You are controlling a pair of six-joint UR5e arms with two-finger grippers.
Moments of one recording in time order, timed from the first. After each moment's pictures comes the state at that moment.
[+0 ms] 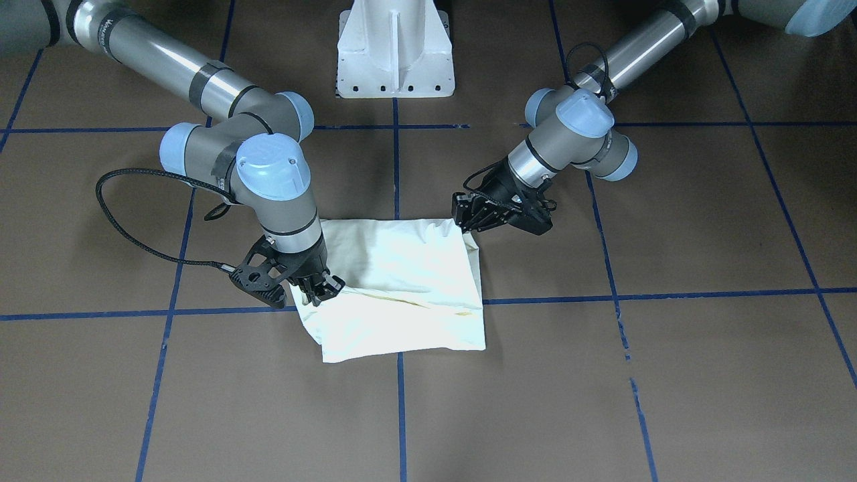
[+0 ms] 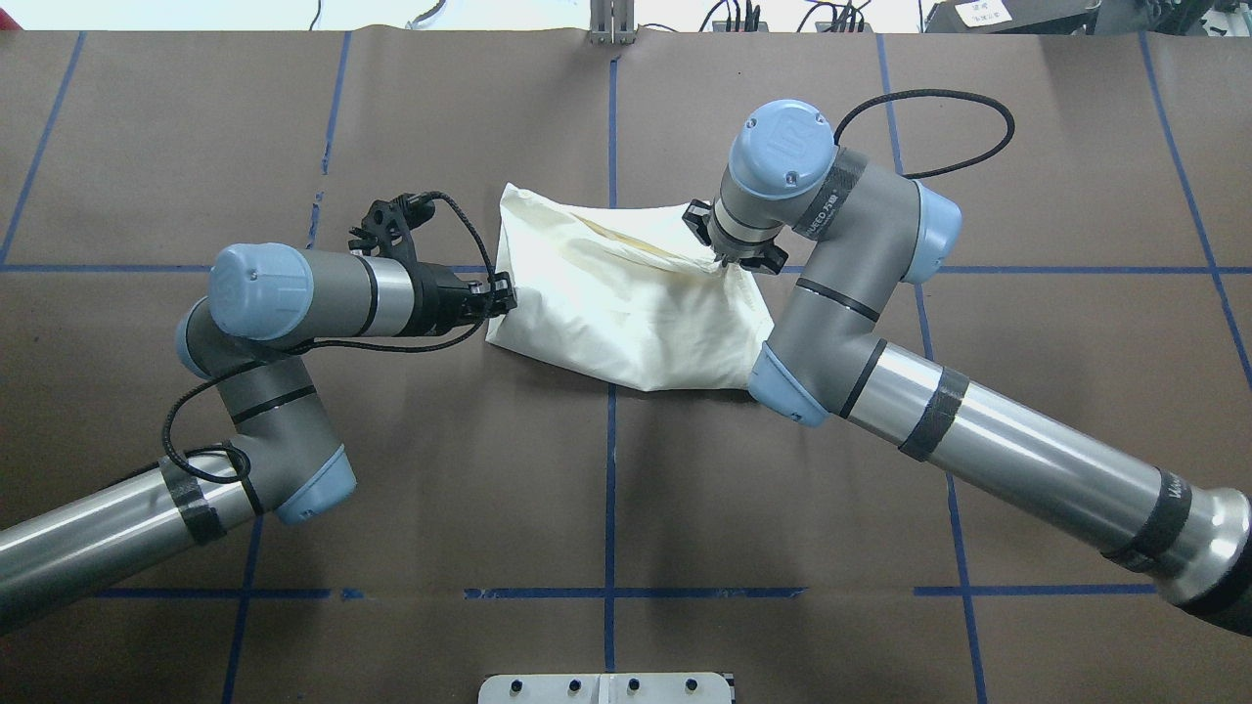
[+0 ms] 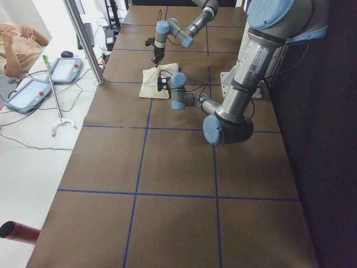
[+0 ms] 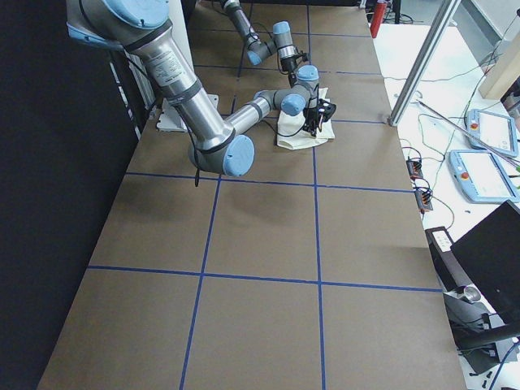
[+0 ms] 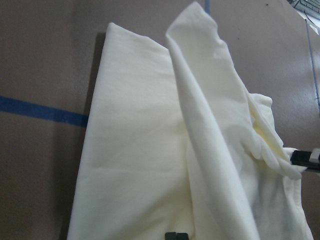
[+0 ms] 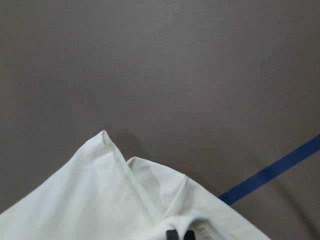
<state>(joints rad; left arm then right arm) -0.55 -2.05 -1.36 -2.78 -1.90 -1.53 0.68 -0.83 1.34 -1.31 1.82 1.66</state>
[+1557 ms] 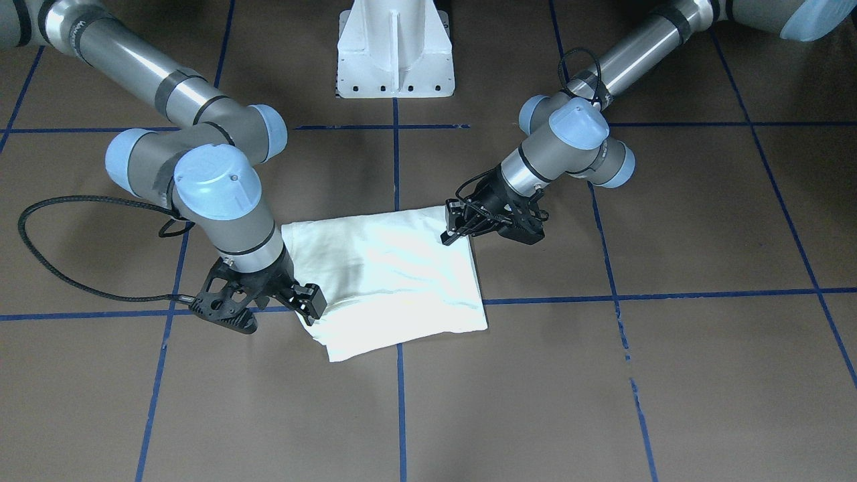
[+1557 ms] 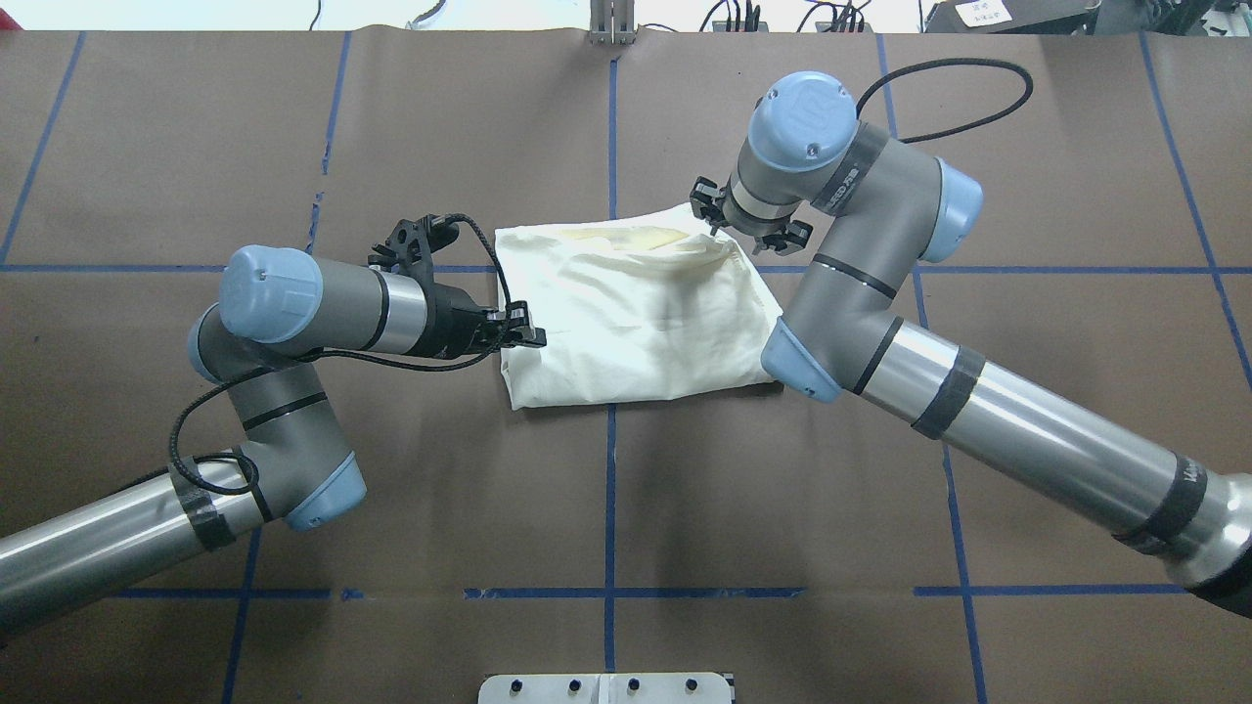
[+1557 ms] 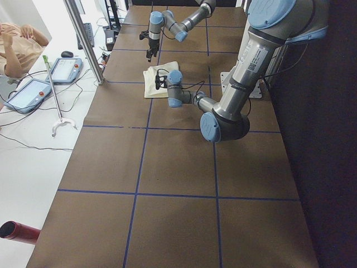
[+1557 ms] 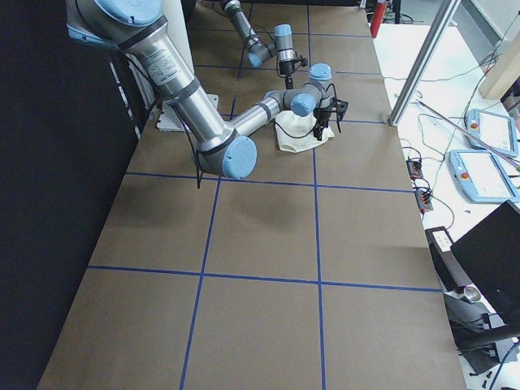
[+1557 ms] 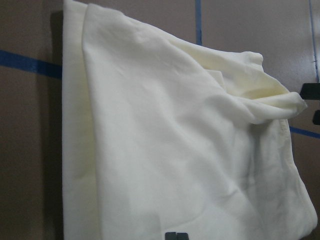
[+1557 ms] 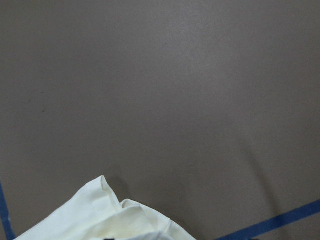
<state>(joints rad) -0.59 -2.12 -1.32 -2.70 -1.93 -1.52 0.80 -0.85 1.35 -1.31 1.97 1.40</state>
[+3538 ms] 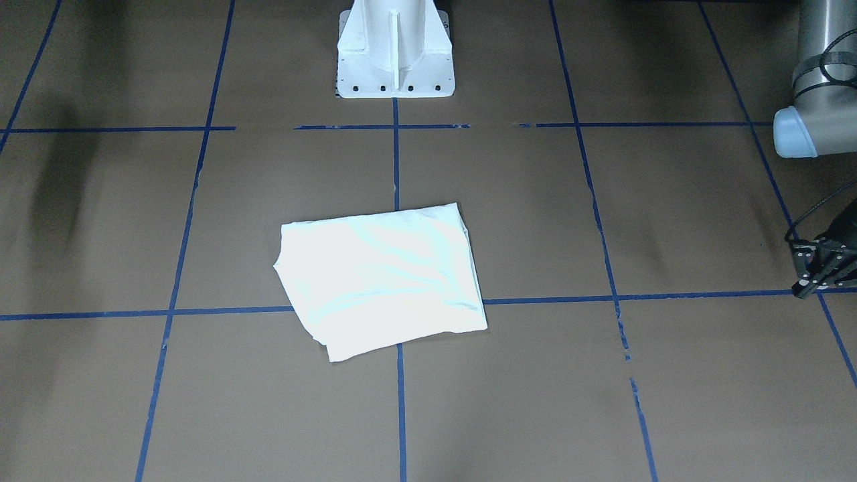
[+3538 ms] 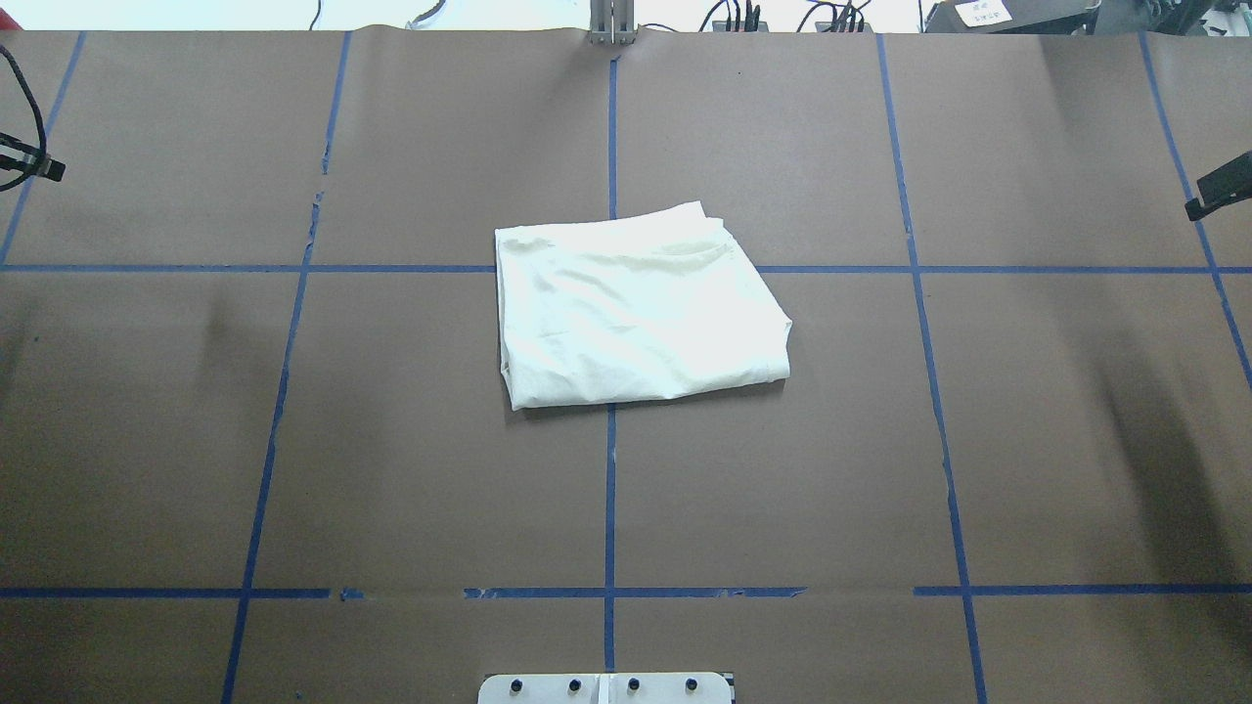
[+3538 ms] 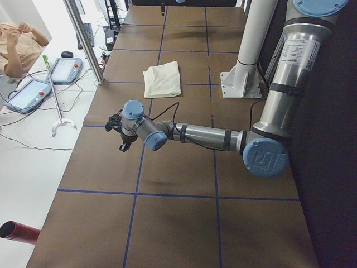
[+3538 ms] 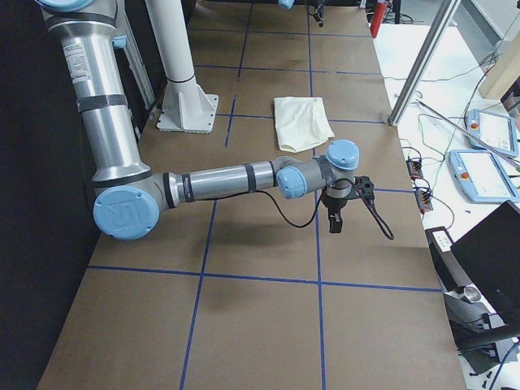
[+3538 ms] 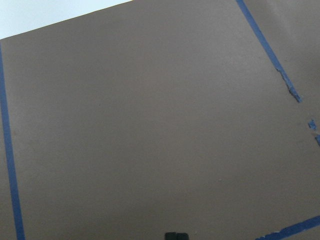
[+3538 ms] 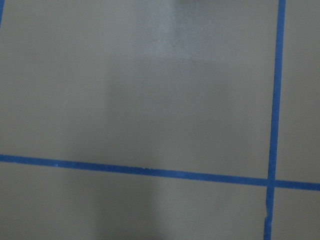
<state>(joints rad) -1.25 -1.79 -1.44 -2.19 -2.21 -0.34 1.35 -1.45 1.60 -1.40 2.31 0.30</state>
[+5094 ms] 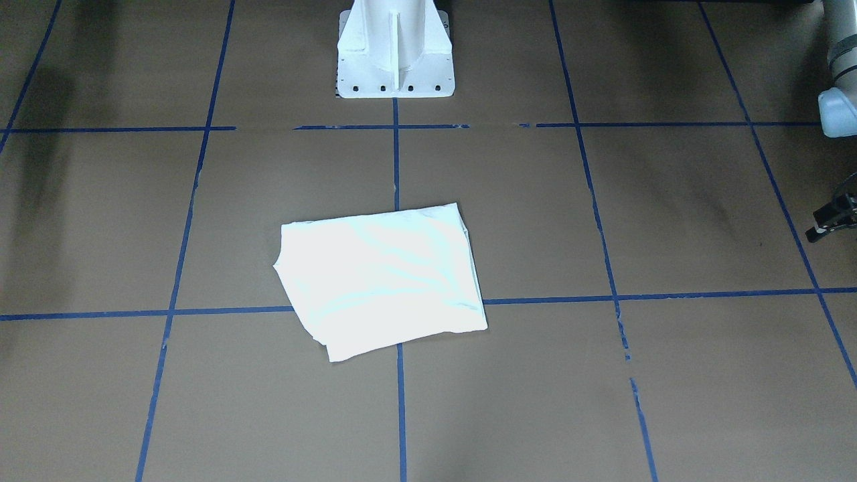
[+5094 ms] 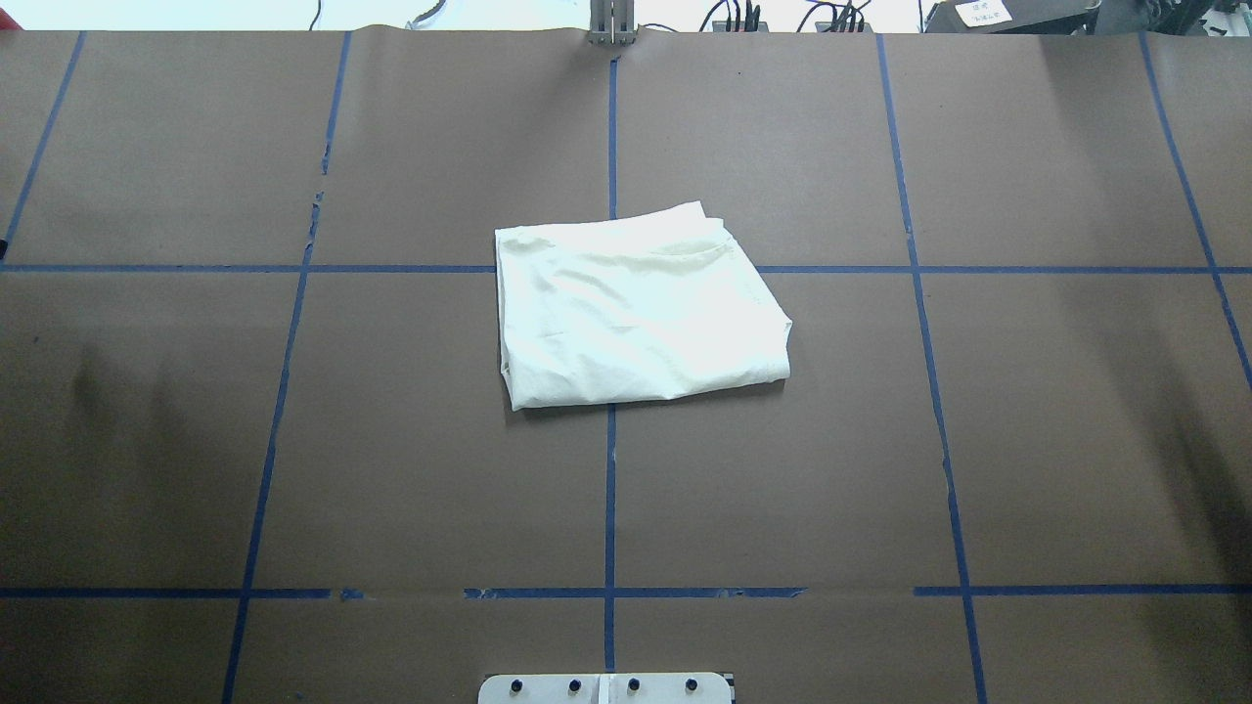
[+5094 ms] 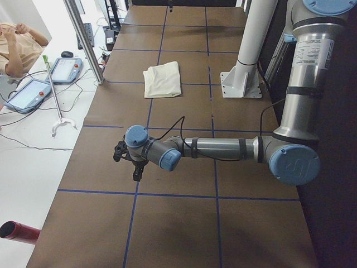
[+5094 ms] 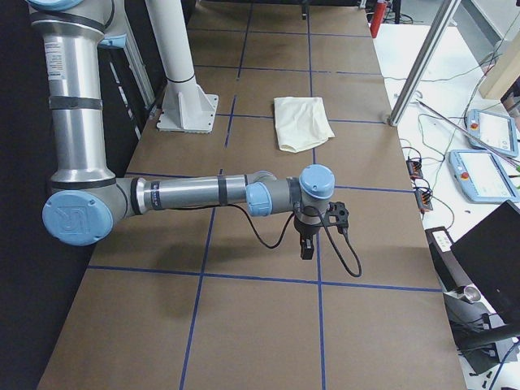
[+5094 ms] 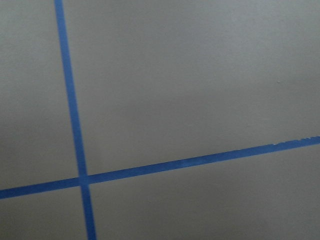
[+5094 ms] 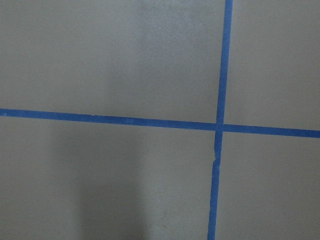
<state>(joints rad) -1.38 -1.67 -1.43 -1.97 -2.37 -0.26 1.42 -1.54 1.63 -1.50 2.32 0.17</state>
